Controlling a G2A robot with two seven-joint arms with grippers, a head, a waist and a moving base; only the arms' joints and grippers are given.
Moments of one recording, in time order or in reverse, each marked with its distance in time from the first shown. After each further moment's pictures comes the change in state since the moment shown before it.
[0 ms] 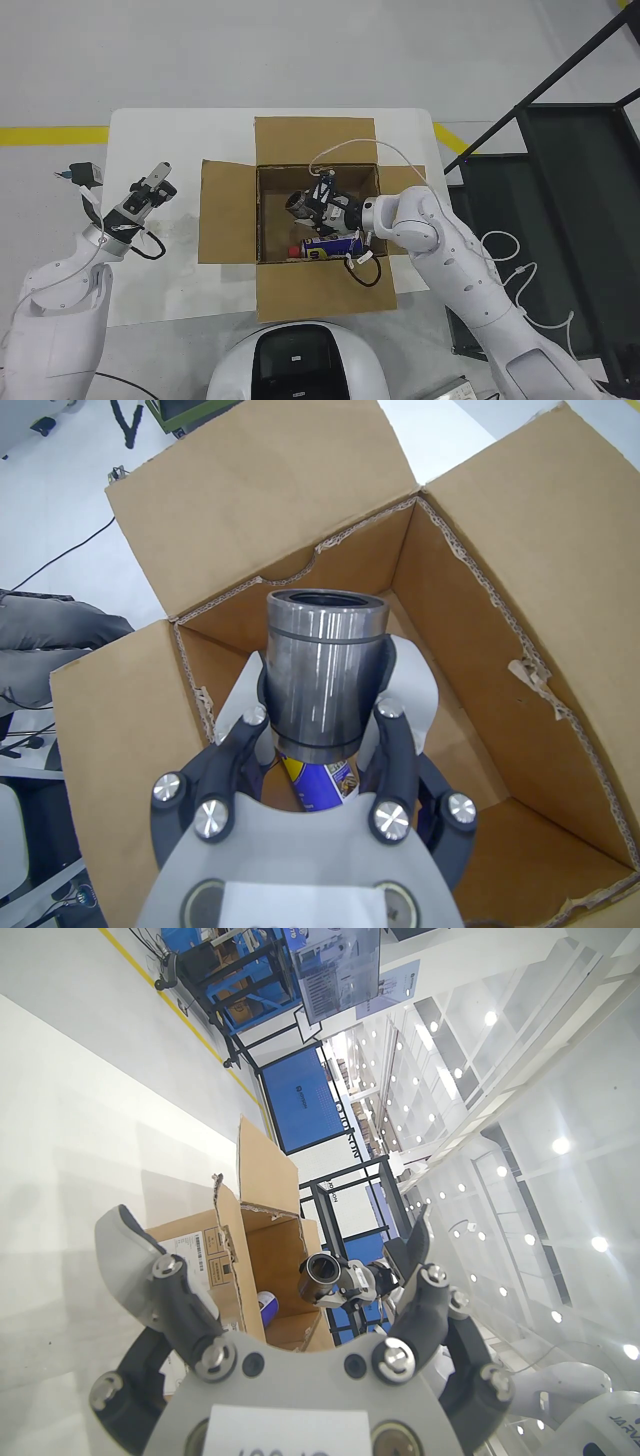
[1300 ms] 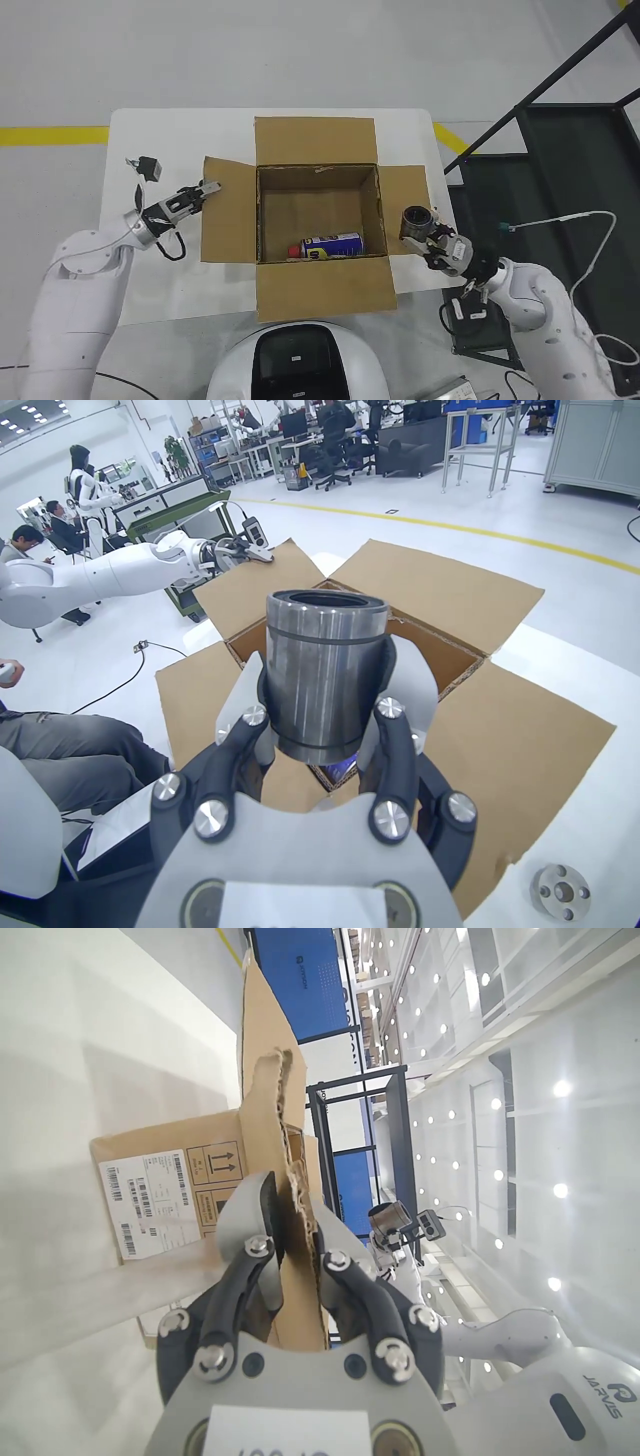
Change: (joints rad) left arm -0.216 0.006 0.189 0.264 -0.077 0.012 -0.309; right arm -0.695 0.151 0.631 -0.158 -0.027 -0.360 -0.817
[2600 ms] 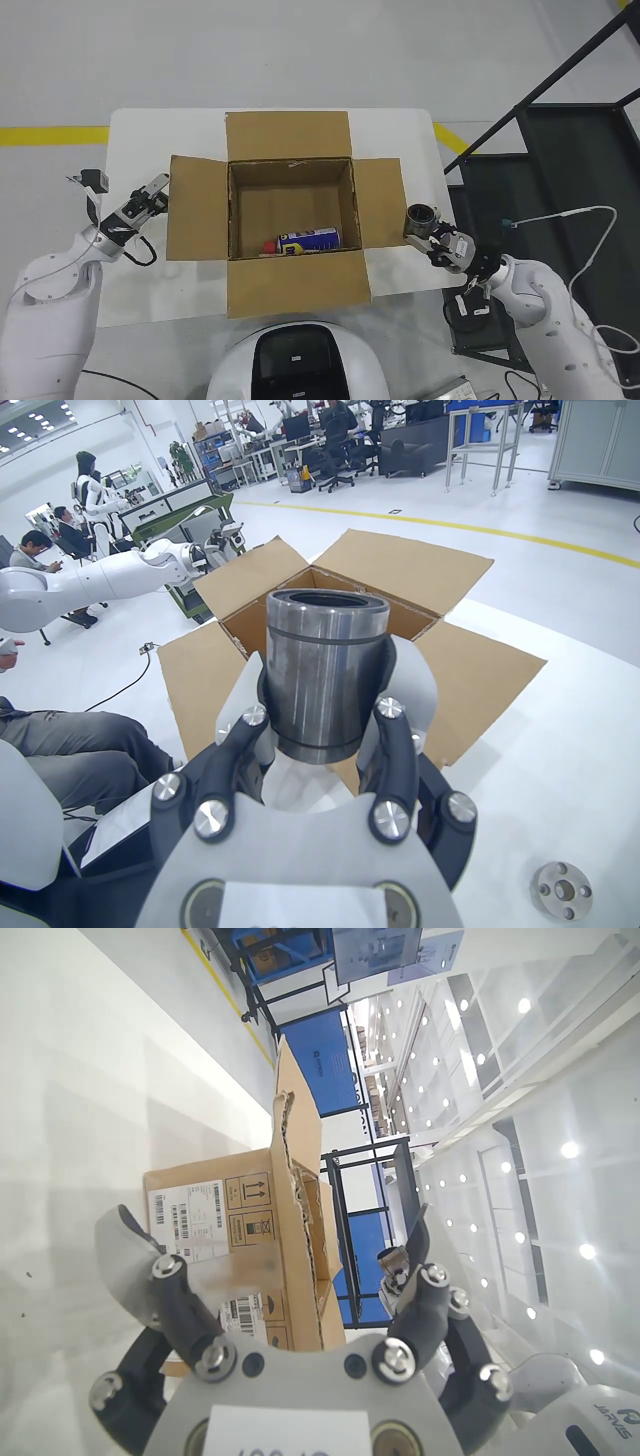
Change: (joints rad) left arm 0.115 0.036 -0.159 -0.019 0.002 -0.043 0.134; right arm 0.030 0.065 -0.046 0.067 0.000 0.000 -0.073
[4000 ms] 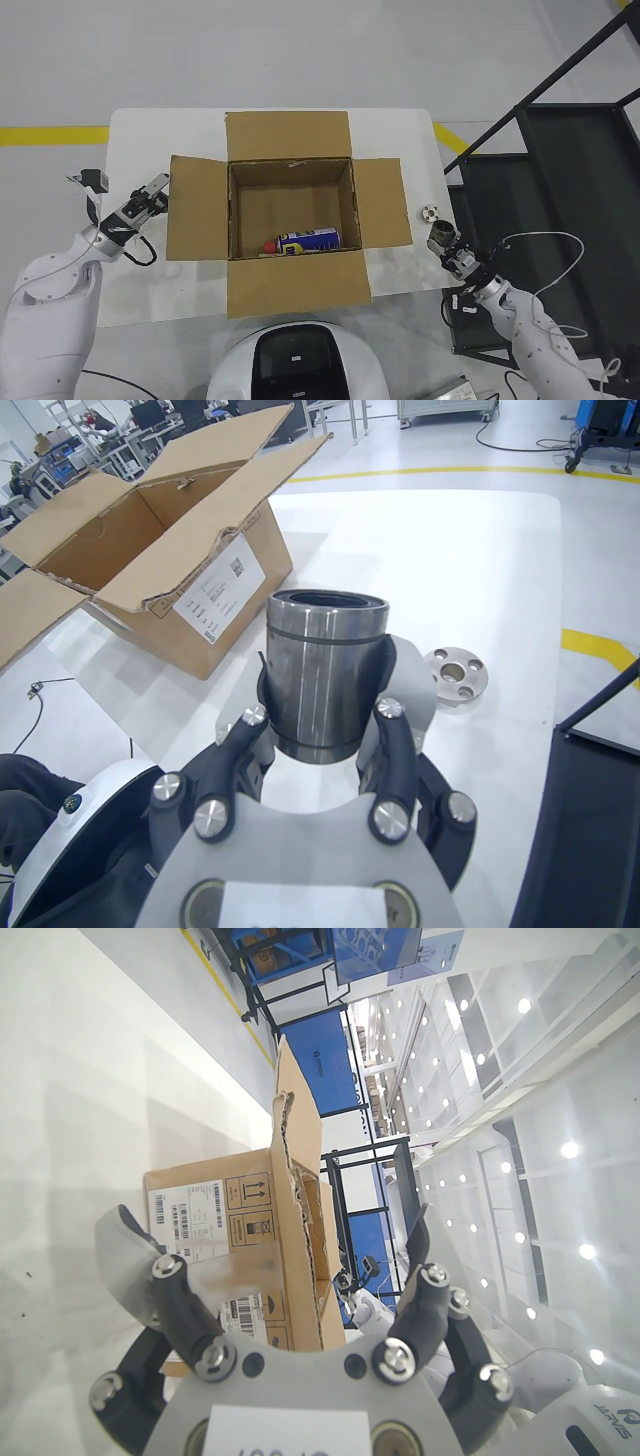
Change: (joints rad) left arm 0.000 0.000 0.000 0.000 0.000 0.000 0.000; right arm 0.208 -0.047 -0.175 0.703 -0.328 0.193 -0.471
